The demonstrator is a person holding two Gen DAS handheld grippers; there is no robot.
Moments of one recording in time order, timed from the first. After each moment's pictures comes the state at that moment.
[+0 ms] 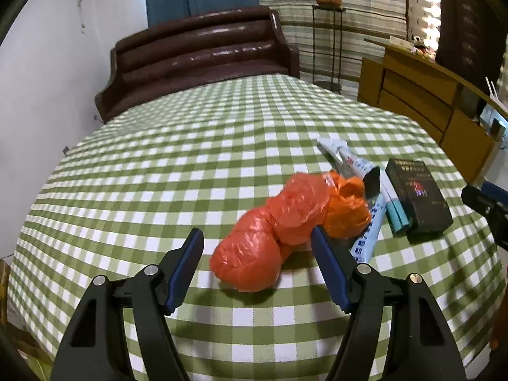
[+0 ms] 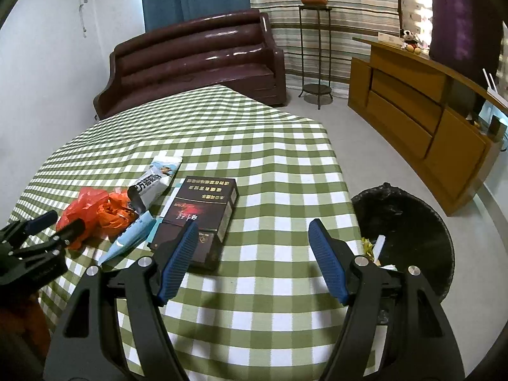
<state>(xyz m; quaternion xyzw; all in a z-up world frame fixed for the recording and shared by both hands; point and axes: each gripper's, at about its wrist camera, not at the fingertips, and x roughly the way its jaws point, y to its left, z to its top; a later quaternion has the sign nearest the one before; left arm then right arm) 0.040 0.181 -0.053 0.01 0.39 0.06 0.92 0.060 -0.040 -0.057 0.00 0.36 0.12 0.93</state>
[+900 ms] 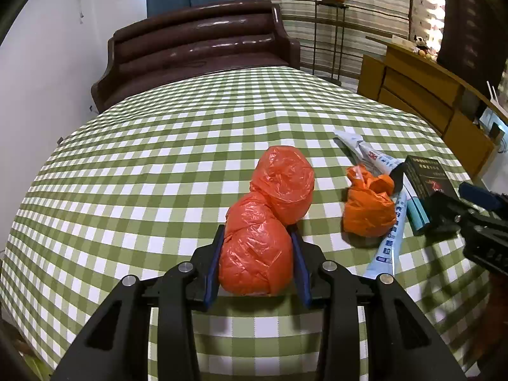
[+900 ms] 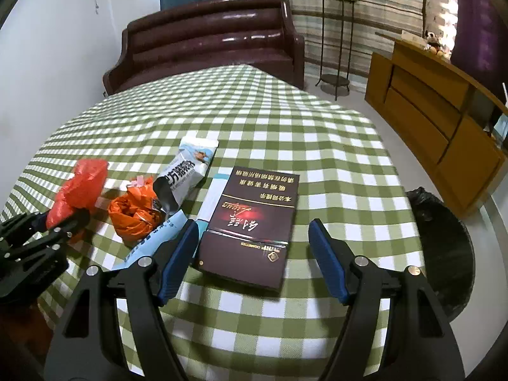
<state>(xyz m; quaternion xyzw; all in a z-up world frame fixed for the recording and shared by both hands) 0.044 0.210 -0.063 -0.01 0.40 0.06 0.91 0.084 0.027 -0.077 -0.04 0.39 0.14 0.91</state>
